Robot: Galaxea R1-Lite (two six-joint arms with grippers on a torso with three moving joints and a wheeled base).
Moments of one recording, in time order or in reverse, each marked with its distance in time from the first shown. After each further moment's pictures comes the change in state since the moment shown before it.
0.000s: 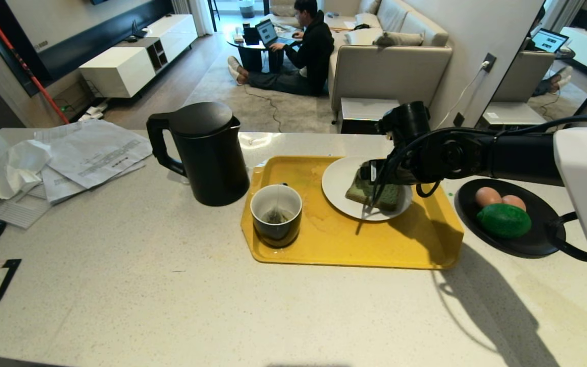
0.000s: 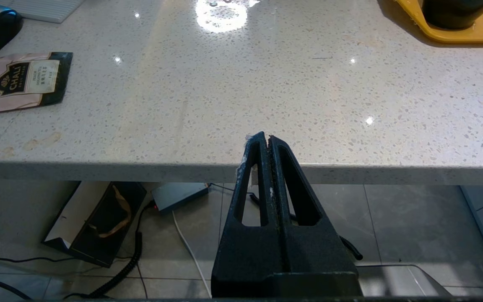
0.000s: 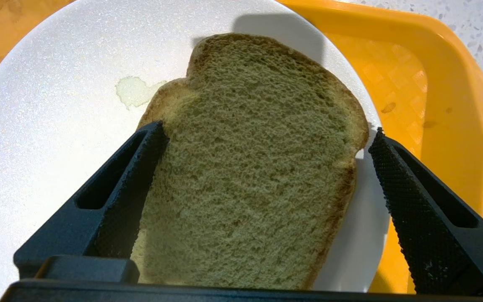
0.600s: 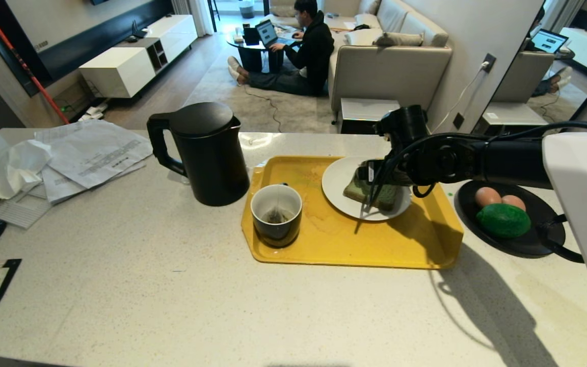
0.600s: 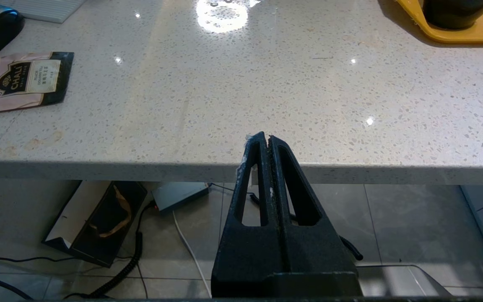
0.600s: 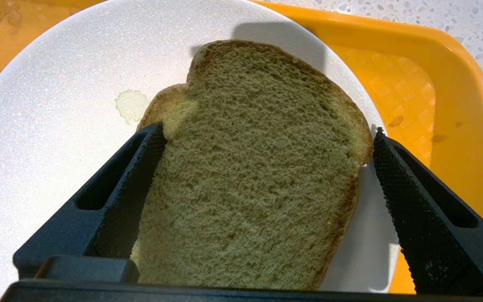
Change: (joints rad) left arm 0.000 0.000 0.000 0.000 0.000 0.000; right arm -0.007 0.027 0.000 -0.050 0.000 -0.010
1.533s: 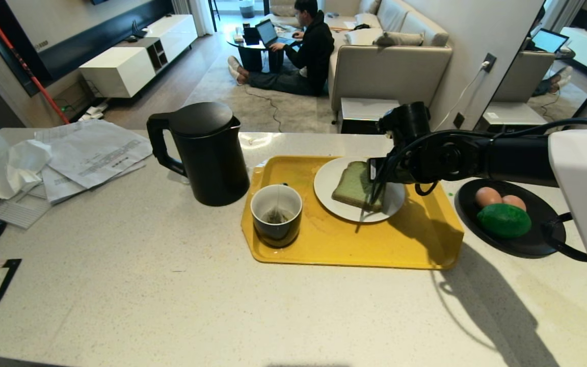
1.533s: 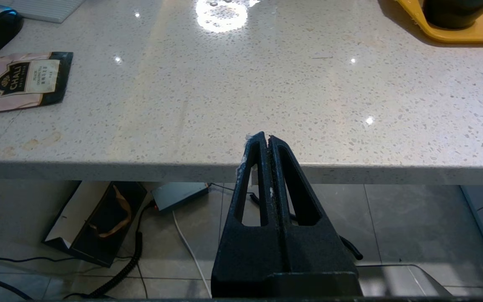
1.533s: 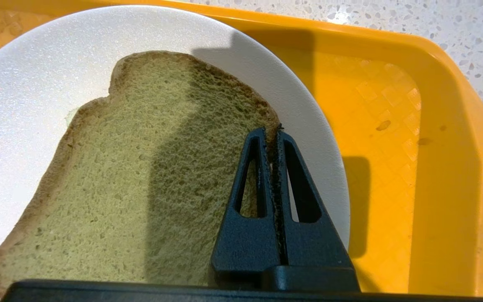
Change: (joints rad) left arm 0.000 0.000 0.000 0.001 0.000 0.000; right arm 0.000 -0.018 0.000 0.003 -0.004 0.001
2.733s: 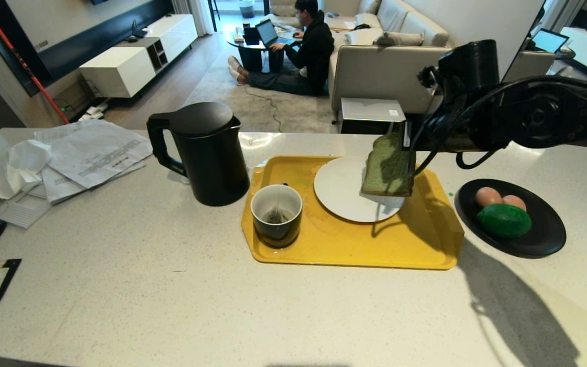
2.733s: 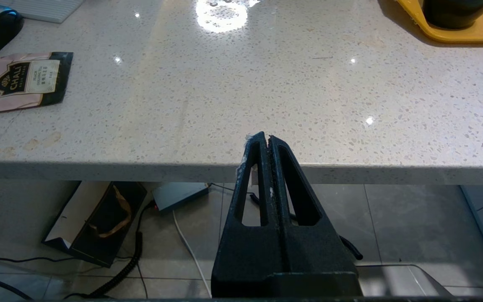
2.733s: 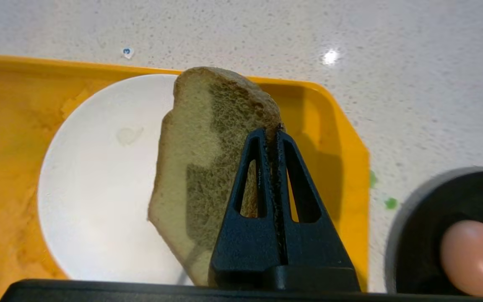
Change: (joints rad) left arm -0.001 0.000 0.000 0.000 0.000 0.000; right arm -0.013 -0.275 0.132 0.010 -0.003 0.001
